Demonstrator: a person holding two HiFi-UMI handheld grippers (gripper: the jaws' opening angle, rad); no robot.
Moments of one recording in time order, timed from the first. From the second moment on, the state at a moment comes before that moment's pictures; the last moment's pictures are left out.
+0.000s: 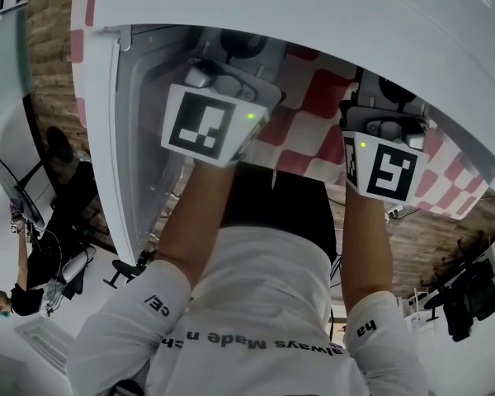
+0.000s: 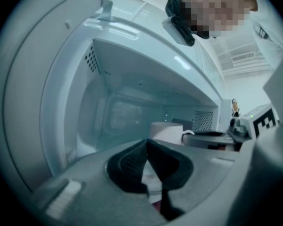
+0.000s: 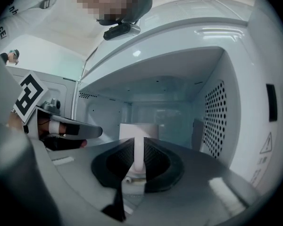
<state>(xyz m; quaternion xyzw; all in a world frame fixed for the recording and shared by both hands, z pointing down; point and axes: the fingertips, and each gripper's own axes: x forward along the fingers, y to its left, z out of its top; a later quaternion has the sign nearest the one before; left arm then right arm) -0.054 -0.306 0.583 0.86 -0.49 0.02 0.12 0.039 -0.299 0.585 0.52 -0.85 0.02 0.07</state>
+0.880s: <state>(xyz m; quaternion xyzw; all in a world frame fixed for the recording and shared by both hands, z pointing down) -0.051 -0.265 0.545 0.86 -0.48 0.04 0.14 0.048 -0.276 0.580 0.50 -0.86 0.08 0.11</state>
